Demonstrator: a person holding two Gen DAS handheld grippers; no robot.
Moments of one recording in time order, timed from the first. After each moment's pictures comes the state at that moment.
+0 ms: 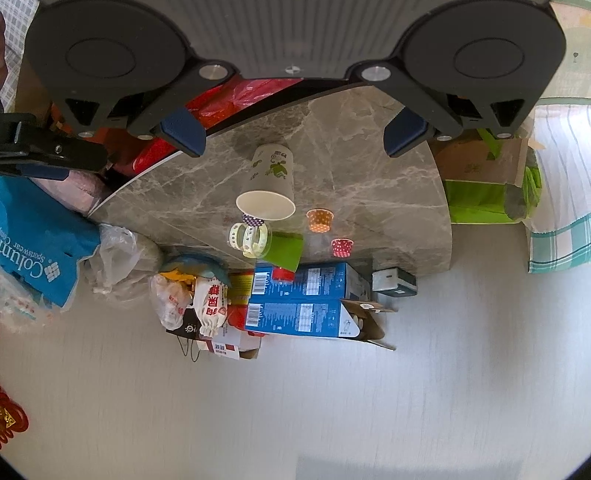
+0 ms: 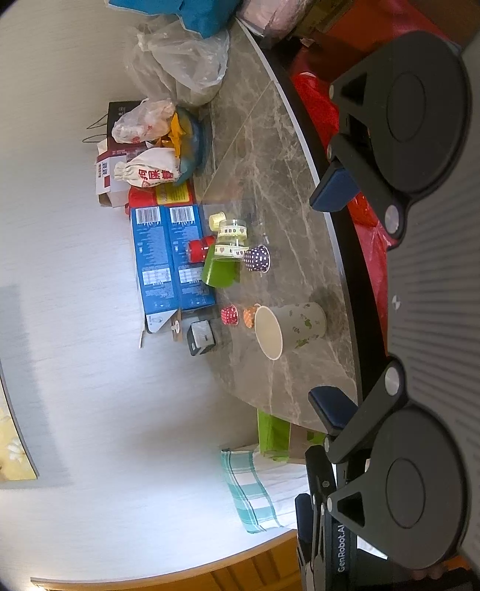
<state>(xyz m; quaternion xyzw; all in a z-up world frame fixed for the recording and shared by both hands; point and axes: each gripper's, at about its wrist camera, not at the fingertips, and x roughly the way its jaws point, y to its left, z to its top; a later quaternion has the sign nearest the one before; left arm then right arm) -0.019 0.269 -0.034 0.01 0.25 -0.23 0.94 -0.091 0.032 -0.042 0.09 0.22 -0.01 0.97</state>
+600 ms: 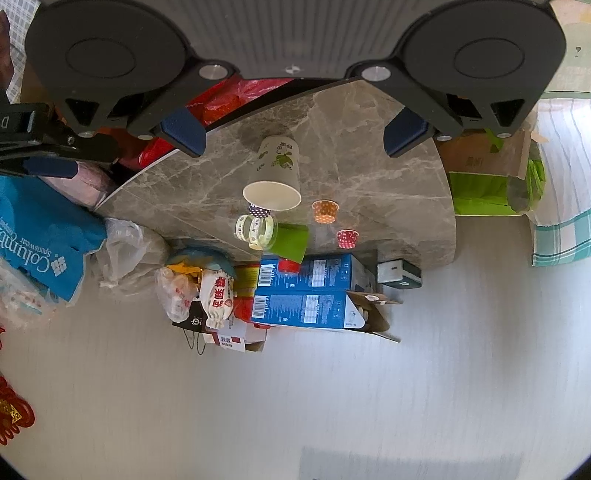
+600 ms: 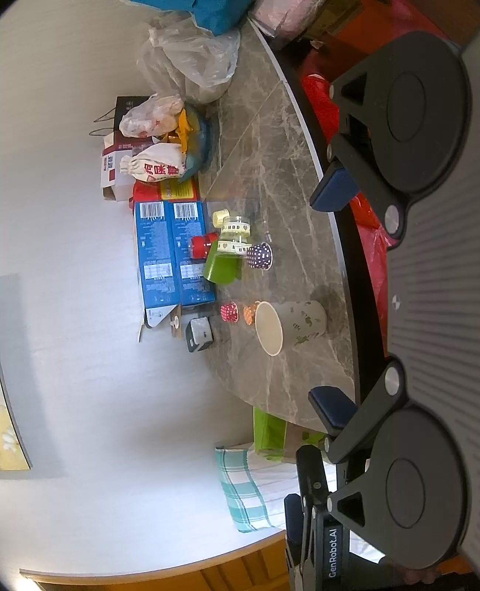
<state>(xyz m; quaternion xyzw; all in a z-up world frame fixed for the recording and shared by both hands) -0.021 0.271 -0.028 0.01 0.24 -0.24 0.94 -0.089 0.036 -0.037 0.08 0.22 -0.01 0.97</state>
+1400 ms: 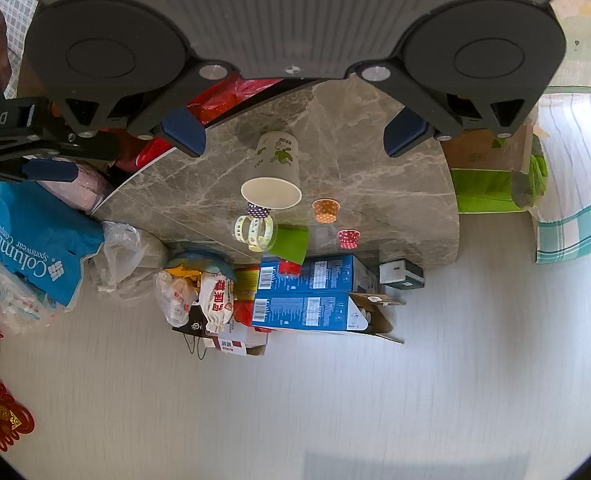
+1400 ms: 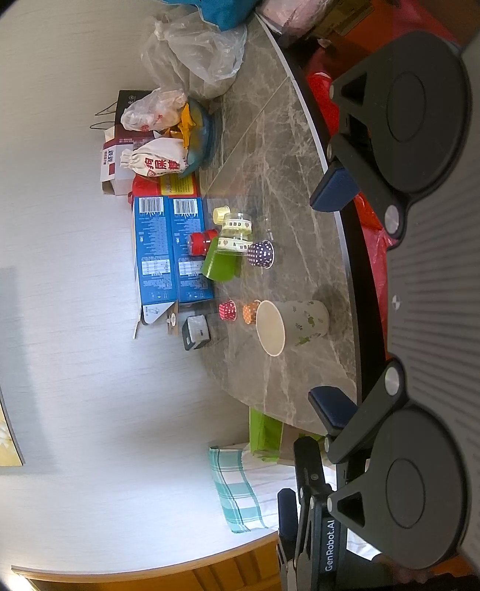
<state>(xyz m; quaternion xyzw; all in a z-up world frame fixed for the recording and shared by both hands) -0.011 0.264 -0.028 0.01 0.25 -0.24 0.94 -0.080 0.039 -0.037 0.07 0.23 0.00 0.97</state>
